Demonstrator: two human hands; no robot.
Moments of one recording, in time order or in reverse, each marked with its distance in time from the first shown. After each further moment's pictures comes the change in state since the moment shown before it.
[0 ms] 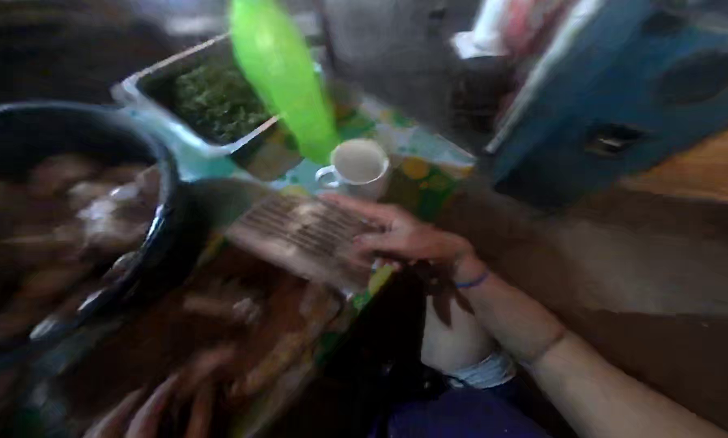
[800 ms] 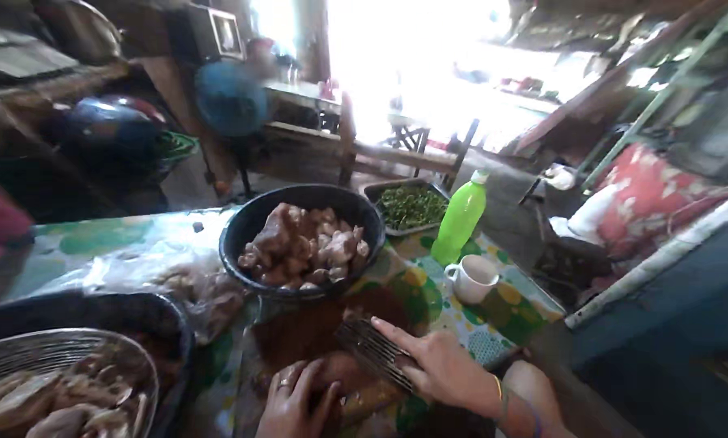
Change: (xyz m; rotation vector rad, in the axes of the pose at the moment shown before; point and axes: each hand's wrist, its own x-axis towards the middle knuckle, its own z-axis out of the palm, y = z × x) left_hand 0.000 -0.005 -0.006 -0.153 0.072 -0.117; right_hand 0.036 -0.041 0.152 -1.182 -0.189 -0.043
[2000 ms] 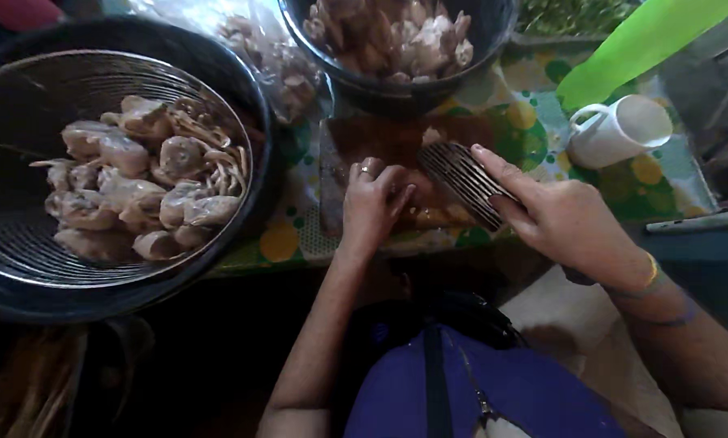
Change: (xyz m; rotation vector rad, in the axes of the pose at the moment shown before) left_hand 0.008 -0.009 0.014 0.033 -0.042 -0.052; right_hand -0.009 0.011 0.006 -0.248 0.172 -0.229
